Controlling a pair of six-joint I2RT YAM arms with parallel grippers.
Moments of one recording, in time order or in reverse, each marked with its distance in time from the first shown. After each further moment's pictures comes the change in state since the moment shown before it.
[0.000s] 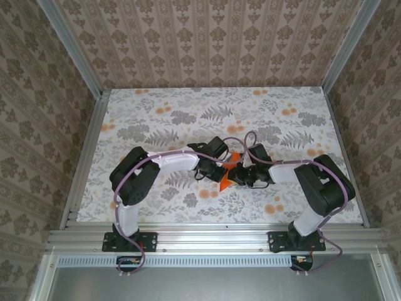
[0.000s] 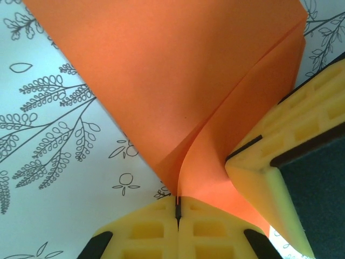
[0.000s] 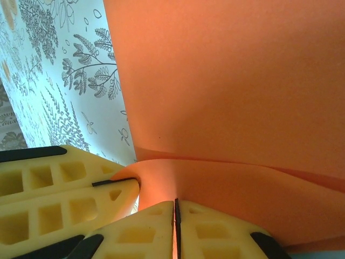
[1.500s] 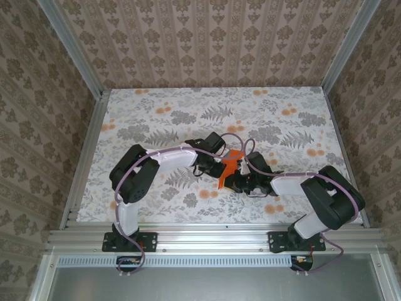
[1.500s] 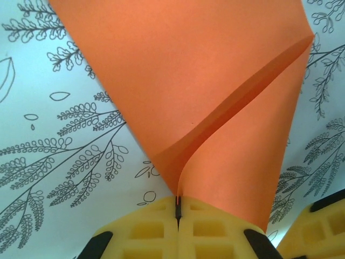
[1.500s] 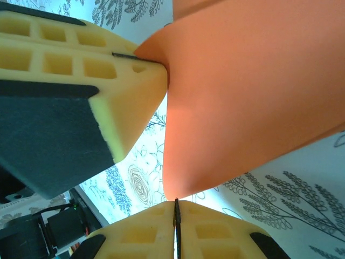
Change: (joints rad) left arm 0.041 0.015 0.027 0.004 0.044 0.011; right arm 0.116 -0.118 -0.130 0.151 0.011 0.136
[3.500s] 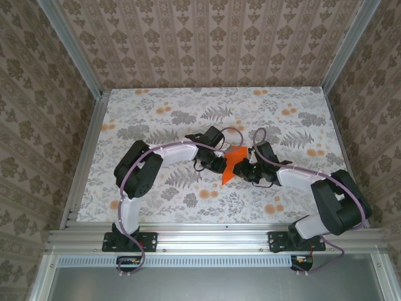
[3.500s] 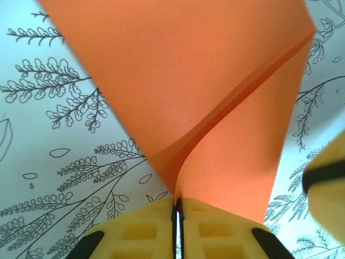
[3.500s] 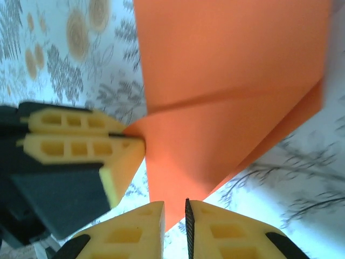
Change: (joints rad) left arm 0.053 0.069 0.076 0.008 0.117 0.013; right arm -0.148 -0.074 0.135 -0.293 0.158 -0.124
